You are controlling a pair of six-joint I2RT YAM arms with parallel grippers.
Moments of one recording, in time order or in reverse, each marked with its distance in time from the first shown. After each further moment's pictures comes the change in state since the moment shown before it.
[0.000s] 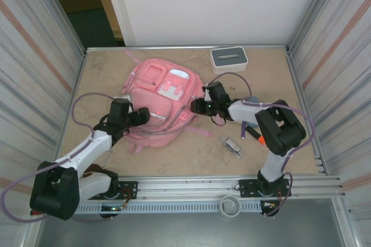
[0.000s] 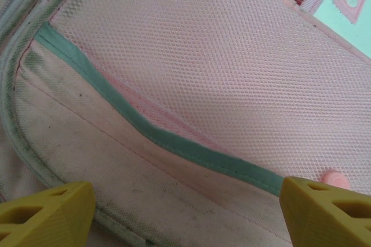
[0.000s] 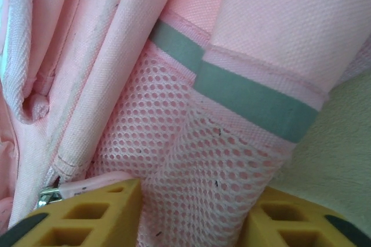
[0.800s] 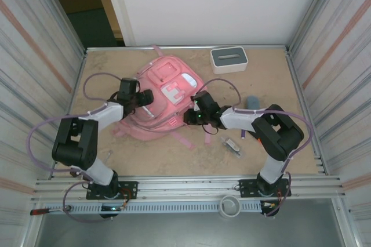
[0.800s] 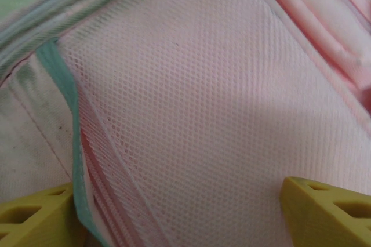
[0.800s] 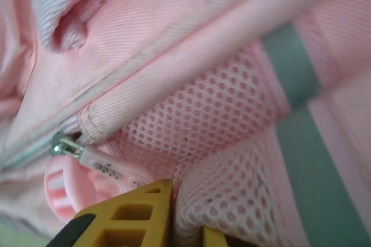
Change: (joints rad) left arm 0.051 0.475 0.340 0.105 -0.032 0.058; right arm 0.192 -0.021 -0.012 -0.030 0.065 0.032
